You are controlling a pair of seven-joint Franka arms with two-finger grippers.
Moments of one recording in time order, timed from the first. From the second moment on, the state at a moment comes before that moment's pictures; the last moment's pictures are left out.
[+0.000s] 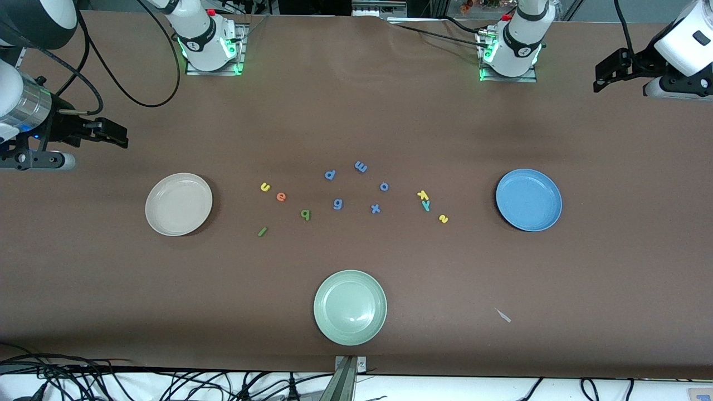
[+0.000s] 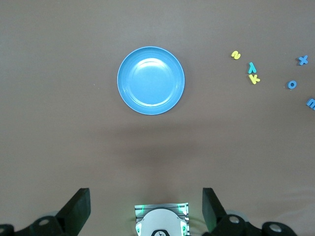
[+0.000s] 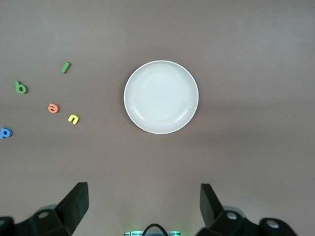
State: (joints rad) left arm 0.11 -0.19 -0.13 -1.74 -0.02 1.41 0.04; right arm 0.14 0.10 -0.07 -1.57 -0.03 1.52 0.06
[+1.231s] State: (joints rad) left arm 0.12 -0.17 -0.13 -1.74 -0.02 1.33 0.04; right arm 0.13 0.10 -0.07 -1.57 -0.03 1.52 0.06
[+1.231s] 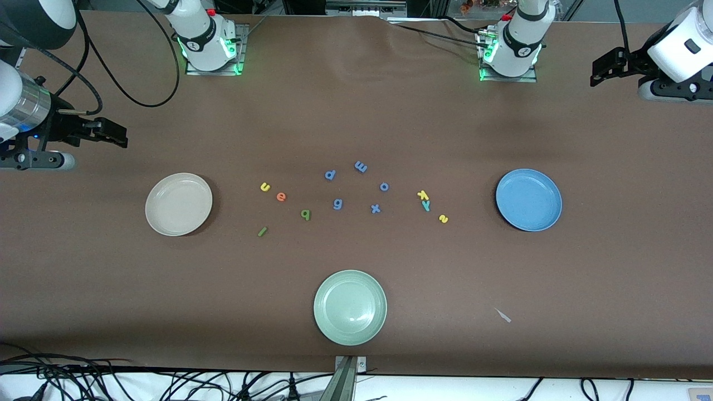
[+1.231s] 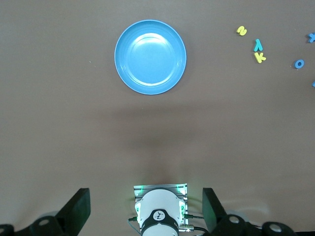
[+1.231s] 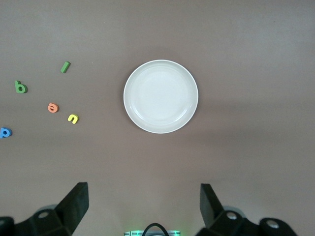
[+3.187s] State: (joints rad) left arm 0.12 -0.15 -0.13 -1.71 -0.02 1.33 0.04; right arm 0.13 0.10 -0.08 -1.57 -0.03 1.51 0.06
